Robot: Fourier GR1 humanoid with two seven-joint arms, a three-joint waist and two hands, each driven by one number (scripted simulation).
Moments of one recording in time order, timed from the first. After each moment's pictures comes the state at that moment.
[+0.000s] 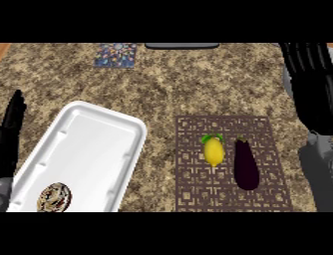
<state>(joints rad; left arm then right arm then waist) -0.08 0.55 -0.16 -1.45 0.13 0.42 -0.07 -0.42 -0.25 0.01 -1.66 -0.25 -0.09 -0.01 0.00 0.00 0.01</state>
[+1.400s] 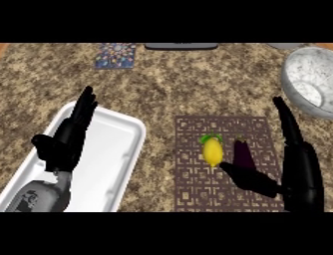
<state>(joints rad) -0.18 0.30 -0.29 -1.52 0.20 0.31 0.03 -0.03 -0.22 0.37 -1.99 0.76 -0.37 0.67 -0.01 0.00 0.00</state>
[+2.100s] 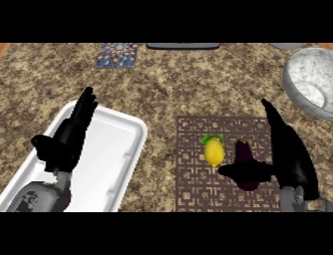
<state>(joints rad) -0.17 0.27 -0.26 -1.52 0.18 0.27 0.03 -0.16 -0.17 0.30 -1.93 0.66 -0.02 1.03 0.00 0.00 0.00</state>
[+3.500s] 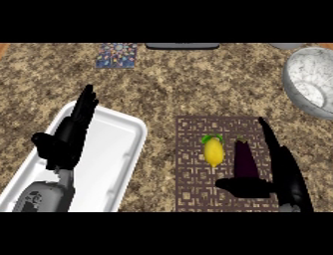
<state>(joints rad) -0.16 0.15 -0.14 -1.54 0.05 0.16 0.07 0.05 -0.04 0.22 -1.89 0.55 -0.07 0.76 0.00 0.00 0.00</state>
